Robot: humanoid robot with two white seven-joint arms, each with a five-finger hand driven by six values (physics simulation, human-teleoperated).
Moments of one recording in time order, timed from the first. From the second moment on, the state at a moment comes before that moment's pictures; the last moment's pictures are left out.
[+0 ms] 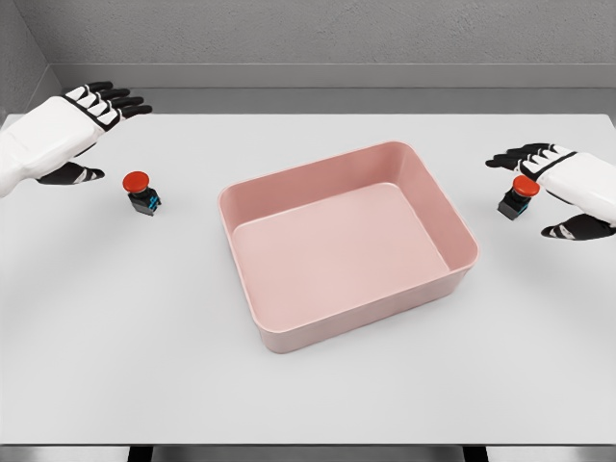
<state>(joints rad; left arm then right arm) -0.39 0.77 -0.21 -1.47 -0.66 -0.61 -0.15 -0.16 -1.11 0.29 -1.75 0.24 -0.33 0.21</state>
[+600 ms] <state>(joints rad) -0.48 0.80 -0.28 -1.45 -0.84 -0.61 -0.22 -0.48 -1.02 0.45 -1.68 0.24 -0.08 0.58</state>
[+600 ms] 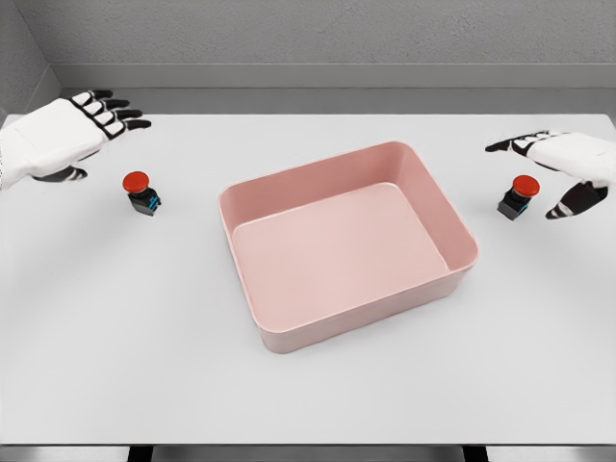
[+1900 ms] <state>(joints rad) -0.72 0.74 -0.69 -1.22 -0.96 -0.61 -0.24 -0.70 -0.87 0.69 -1.31 0.24 0.01 0.61</state>
